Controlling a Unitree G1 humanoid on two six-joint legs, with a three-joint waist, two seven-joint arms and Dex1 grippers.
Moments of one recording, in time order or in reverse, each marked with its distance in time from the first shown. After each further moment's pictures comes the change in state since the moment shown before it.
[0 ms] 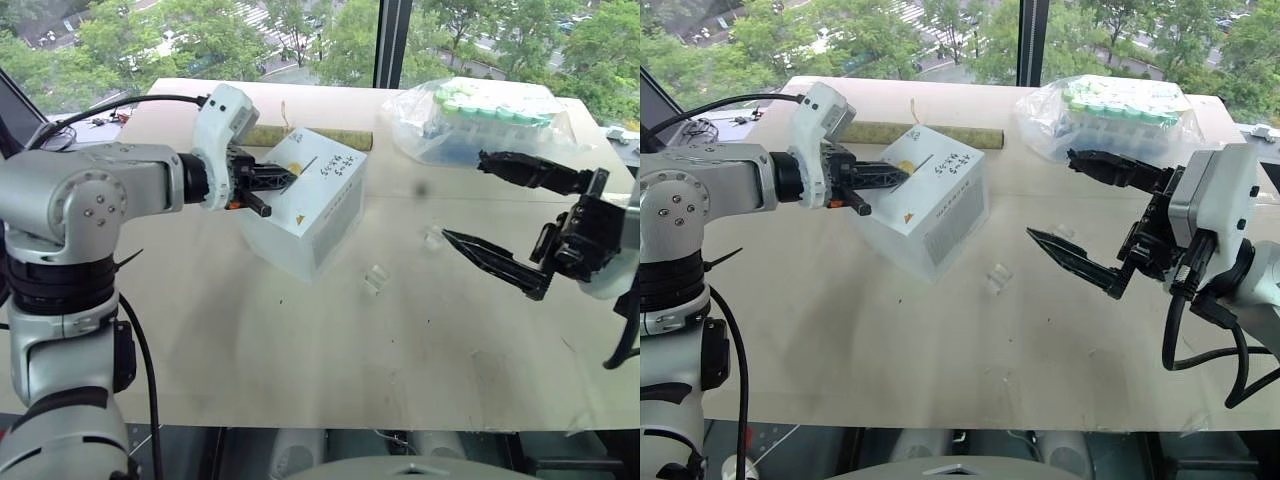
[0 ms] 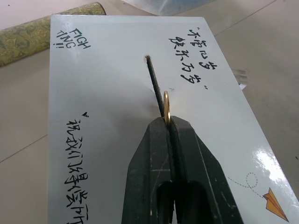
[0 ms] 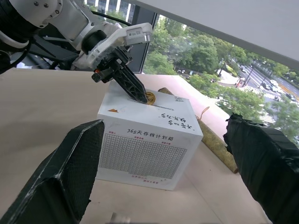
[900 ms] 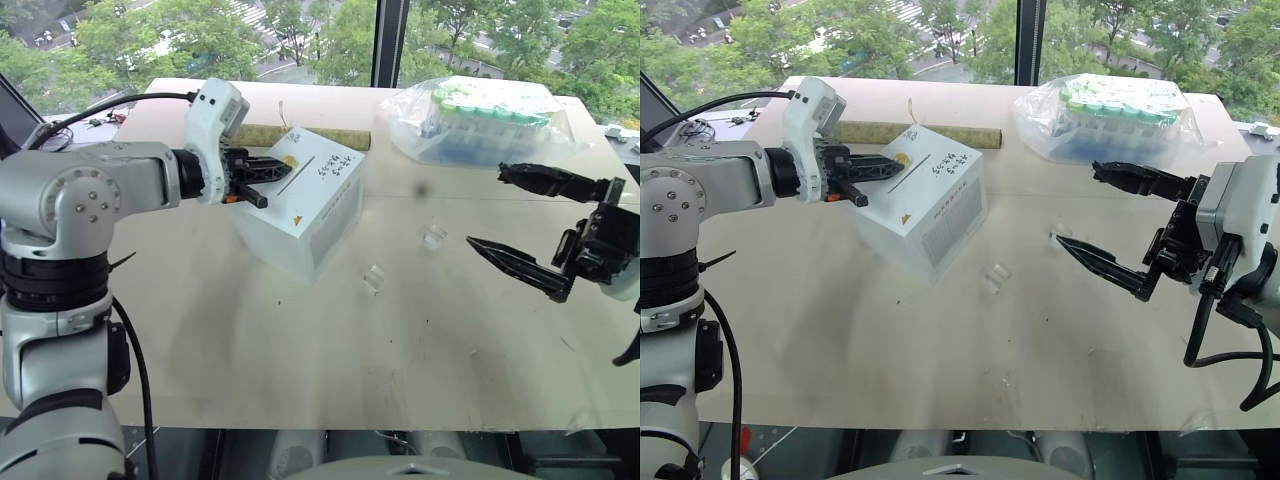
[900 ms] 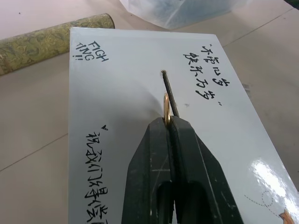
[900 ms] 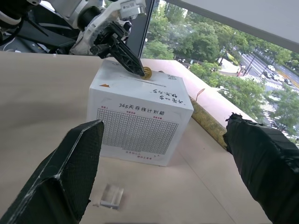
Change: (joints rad) left arm 0.007 0.006 0.034 0.062 -0.096 -0.033 0.059; right arm 0.086 0.048 -0.085 0.085 -0.116 -0.026 0.216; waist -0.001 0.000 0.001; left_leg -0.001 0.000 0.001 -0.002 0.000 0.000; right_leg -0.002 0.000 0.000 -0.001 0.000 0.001
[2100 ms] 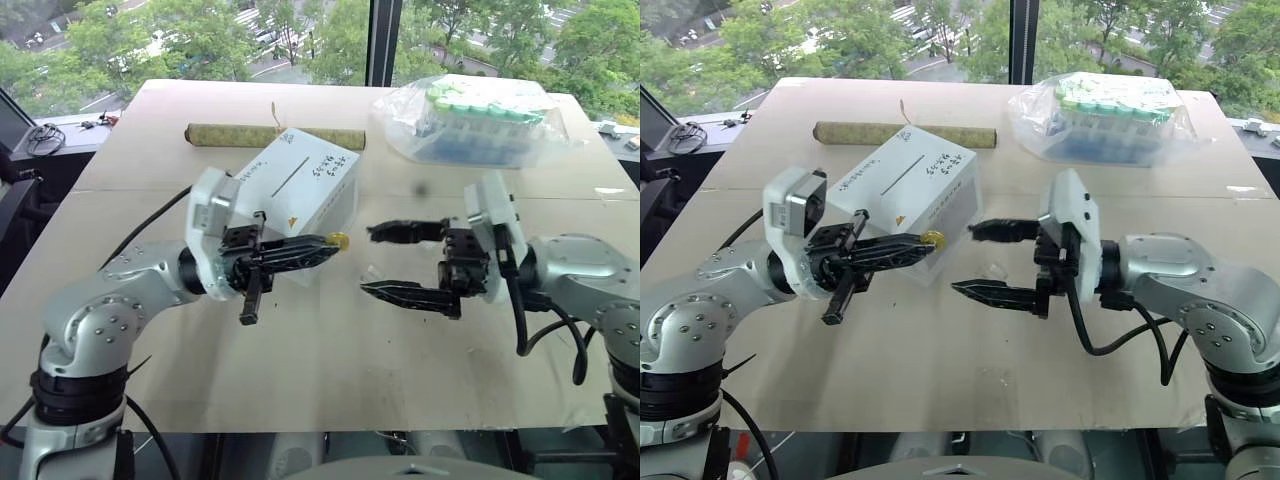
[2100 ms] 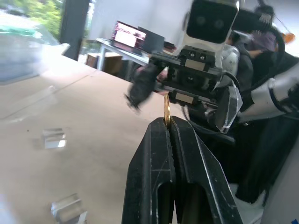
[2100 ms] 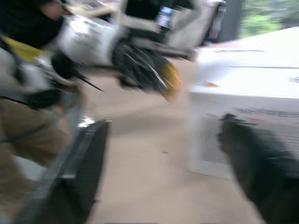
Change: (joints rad) left arm 0.593 -0.088 0.195 -0.299 -0.316 -0.495 -0.397; right arm -0.311 0.110 0.439 0.077 -0.008 0.246 -0.055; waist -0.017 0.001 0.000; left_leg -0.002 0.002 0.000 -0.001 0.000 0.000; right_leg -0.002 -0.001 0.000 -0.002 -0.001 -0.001
